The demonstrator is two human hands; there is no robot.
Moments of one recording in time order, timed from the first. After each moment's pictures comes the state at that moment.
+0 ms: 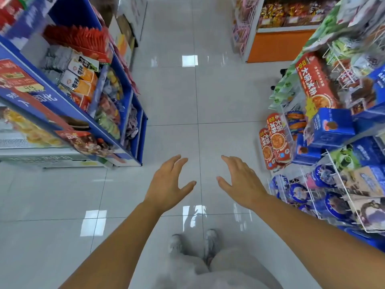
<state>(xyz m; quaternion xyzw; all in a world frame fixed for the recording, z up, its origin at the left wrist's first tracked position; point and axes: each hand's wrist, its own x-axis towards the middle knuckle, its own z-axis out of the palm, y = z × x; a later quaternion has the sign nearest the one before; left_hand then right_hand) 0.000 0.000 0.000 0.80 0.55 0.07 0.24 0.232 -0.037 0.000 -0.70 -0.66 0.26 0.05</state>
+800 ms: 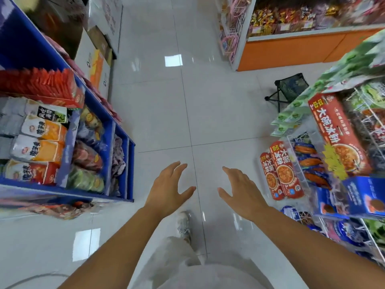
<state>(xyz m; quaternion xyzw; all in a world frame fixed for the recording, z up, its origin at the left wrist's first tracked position) 0.036 0.265 -0.032 0.80 0.52 0.04 0.31 0.262 0.193 -0.026 -0.74 -0.59 0.31 0.03</state>
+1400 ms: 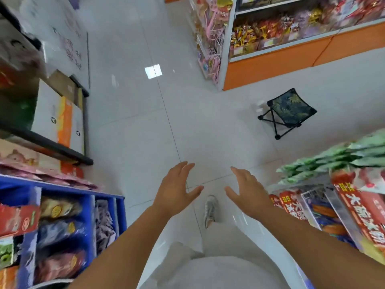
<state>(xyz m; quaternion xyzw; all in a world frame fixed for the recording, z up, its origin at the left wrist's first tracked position) 0.194 0.603 -0.037 0.84 0.44 0.02 0.32 0.402 0.494 -0.039 -0.80 -0.50 0.32 0.07</state>
